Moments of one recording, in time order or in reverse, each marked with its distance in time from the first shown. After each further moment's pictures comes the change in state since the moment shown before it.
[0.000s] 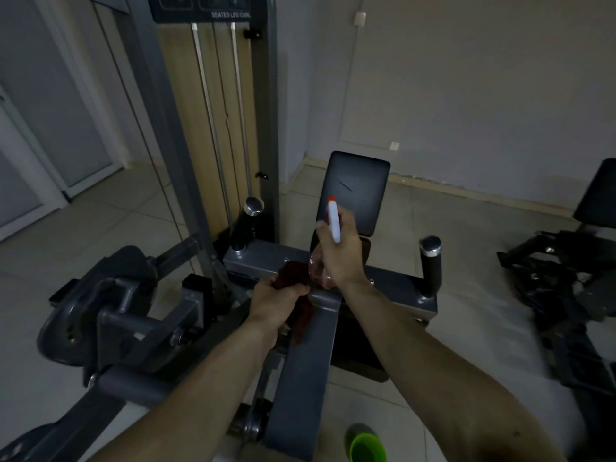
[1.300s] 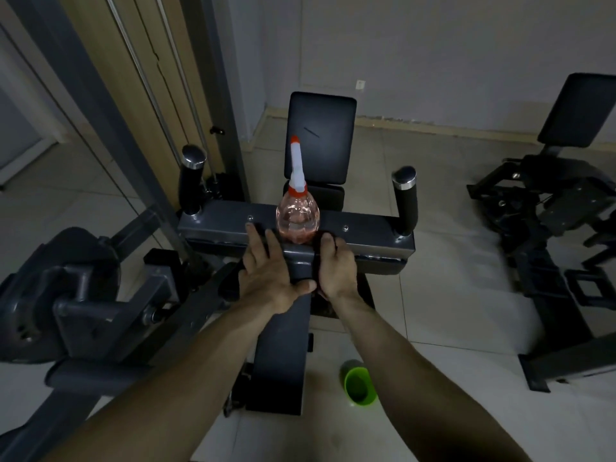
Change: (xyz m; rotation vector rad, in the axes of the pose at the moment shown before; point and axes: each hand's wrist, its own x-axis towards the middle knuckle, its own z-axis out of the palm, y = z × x) left_hand 0.017 -0.045 0.030 1.339 -0.197 0.319; right_hand -0.078 0.105 -0.030 -0.017 0.128 0.492
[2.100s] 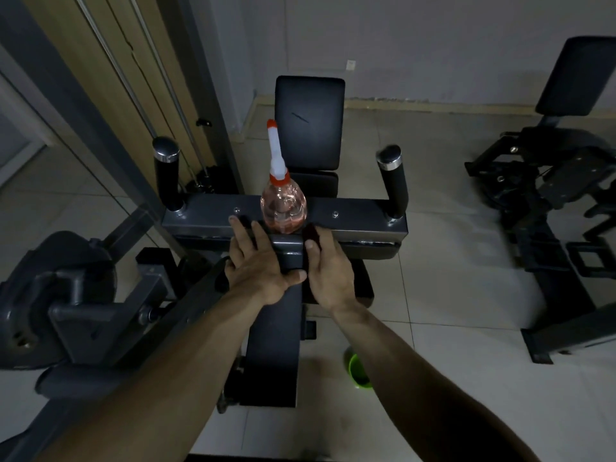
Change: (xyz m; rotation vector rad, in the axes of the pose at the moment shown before) left_hand 0.004 0.007 0.002 -0.005 -0.034 -0.071; right_hand -0.015 0.033 -0.012 -0.351 -0.005 -0.475
